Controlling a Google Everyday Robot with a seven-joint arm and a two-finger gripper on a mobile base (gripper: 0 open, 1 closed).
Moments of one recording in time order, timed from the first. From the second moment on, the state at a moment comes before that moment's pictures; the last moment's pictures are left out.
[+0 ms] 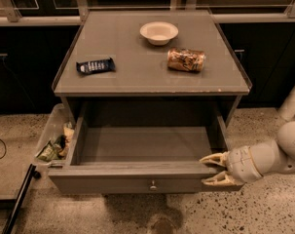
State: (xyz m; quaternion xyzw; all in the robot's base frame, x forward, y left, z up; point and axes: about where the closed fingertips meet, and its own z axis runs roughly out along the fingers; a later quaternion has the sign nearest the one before) arm 0.433 -0.208 0.635 -0.69 0.61 0.19 0.33
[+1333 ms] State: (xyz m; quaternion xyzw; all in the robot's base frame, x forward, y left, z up) arm 0.444 -0.200 0.642 -0.70 0.61 0.19 0.33
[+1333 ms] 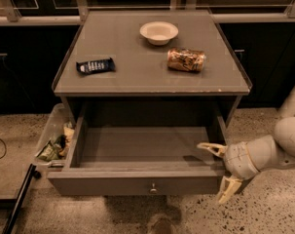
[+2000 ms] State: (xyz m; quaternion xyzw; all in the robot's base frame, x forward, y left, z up) arm 0.459 -0.176 0.743 -0.74 0.55 0.11 0.38
